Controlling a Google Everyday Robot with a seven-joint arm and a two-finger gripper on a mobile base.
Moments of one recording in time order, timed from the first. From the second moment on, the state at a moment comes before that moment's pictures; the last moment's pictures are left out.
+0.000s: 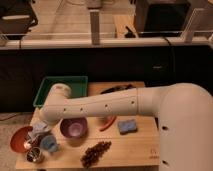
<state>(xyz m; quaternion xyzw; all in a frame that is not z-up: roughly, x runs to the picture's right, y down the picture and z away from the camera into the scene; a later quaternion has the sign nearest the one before) -0.296 0.149 0.696 -0.11 -0.34 -0.36 0.86</state>
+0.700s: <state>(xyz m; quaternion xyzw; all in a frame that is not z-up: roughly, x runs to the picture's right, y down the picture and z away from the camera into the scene) -0.292 0.133 0.741 -0.13 -0.38 -0.21 0.89</state>
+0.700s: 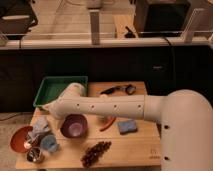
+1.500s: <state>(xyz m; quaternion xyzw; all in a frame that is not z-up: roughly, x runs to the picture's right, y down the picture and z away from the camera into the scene) -0.321 0.126 0.774 -0.15 -0.39 -0.21 0.88</state>
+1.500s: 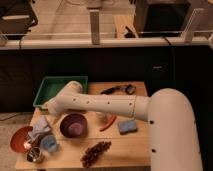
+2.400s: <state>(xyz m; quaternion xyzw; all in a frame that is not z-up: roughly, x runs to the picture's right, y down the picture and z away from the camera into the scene) -0.346 0.151 0.789 -0.23 -0.40 -0.30 0.84</state>
